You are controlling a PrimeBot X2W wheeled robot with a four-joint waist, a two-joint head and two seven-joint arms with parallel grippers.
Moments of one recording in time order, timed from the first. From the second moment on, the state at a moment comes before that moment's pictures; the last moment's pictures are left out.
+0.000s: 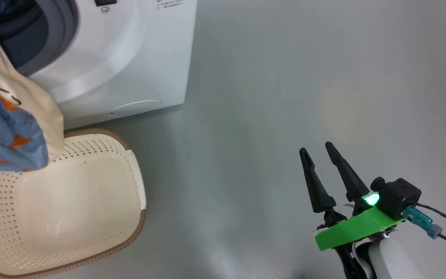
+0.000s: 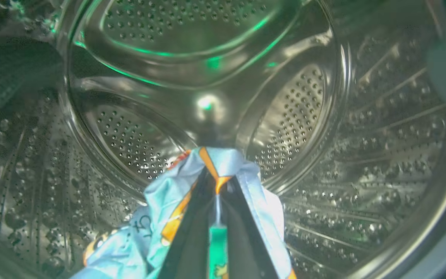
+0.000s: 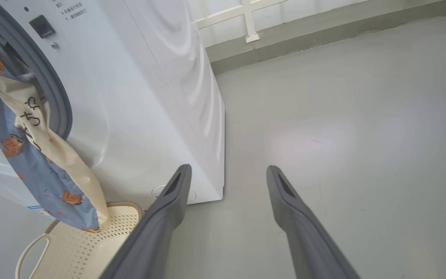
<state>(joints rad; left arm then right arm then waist) -1.20 0.45 -0.17 0.82 -0.45 -0.11 -0.26 -0.22 -0.05 0.18 0.14 0.39 0.13 -0.25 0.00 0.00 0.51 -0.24</state>
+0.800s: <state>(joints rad) -1.21 0.38 -0.29 1.09 -0.52 -0.13 -0.26 -0.23 -0.05 0.18 0.14 0.40 0.13 -0.25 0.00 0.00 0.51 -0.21</state>
